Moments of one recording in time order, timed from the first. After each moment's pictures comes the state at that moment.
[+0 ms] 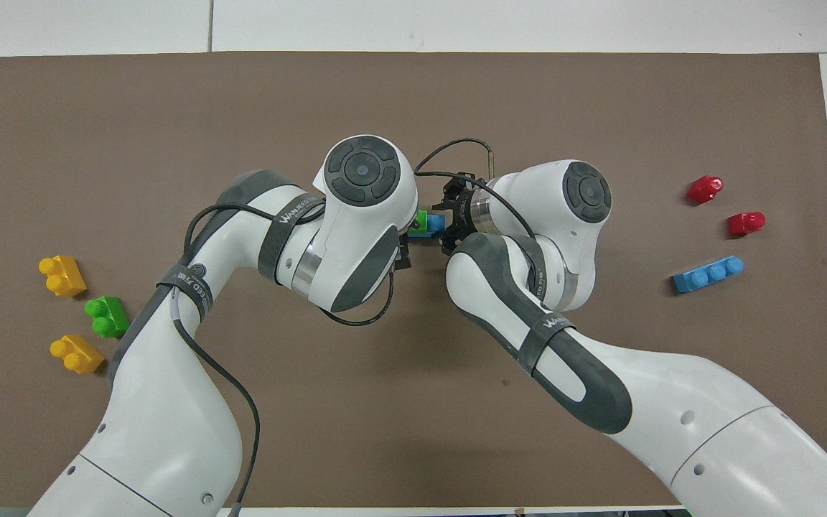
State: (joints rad) left arm -0.60 0.49 -0.04 -1.58 0.00 2.16 -2.29; right arm 0.36 0.49 0.11 -1.82 0.55 2.53 1.66
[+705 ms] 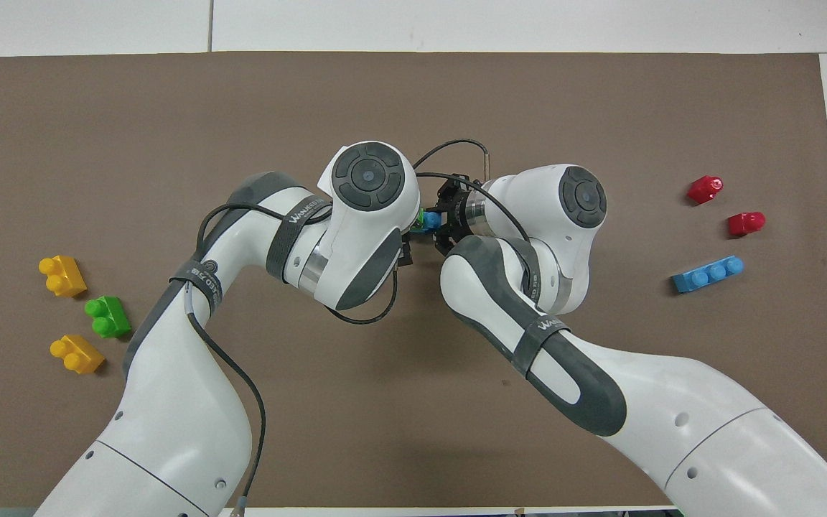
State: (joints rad) left arm -0.60 0.51 -0.04 -1.58 0.02 2.19 -2.31; right arm 0.37 0.49 0.11 -1.82 0.56 2.55 1.66
